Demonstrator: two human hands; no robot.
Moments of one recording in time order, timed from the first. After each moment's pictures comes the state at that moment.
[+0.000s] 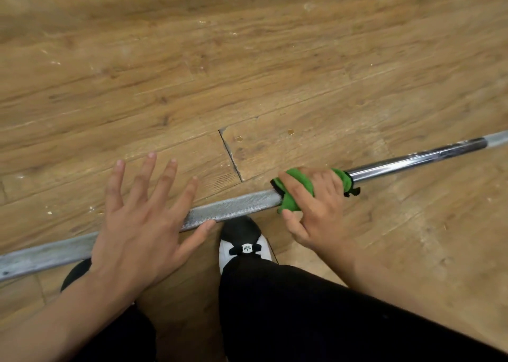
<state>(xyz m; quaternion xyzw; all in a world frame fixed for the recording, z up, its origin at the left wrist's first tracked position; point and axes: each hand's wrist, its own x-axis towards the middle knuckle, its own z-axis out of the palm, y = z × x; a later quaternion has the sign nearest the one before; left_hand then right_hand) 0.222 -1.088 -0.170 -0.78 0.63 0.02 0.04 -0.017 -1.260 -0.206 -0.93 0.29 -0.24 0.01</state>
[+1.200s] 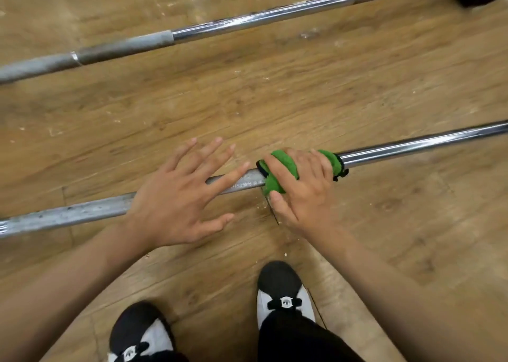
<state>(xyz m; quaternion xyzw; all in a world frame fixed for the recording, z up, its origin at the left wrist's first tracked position) 0.323 -1.175 -0.169 -0.64 0.77 -0.02 0.06 0.105 -1.307 -0.218 -0.92 0.28 -0.27 0.04</state>
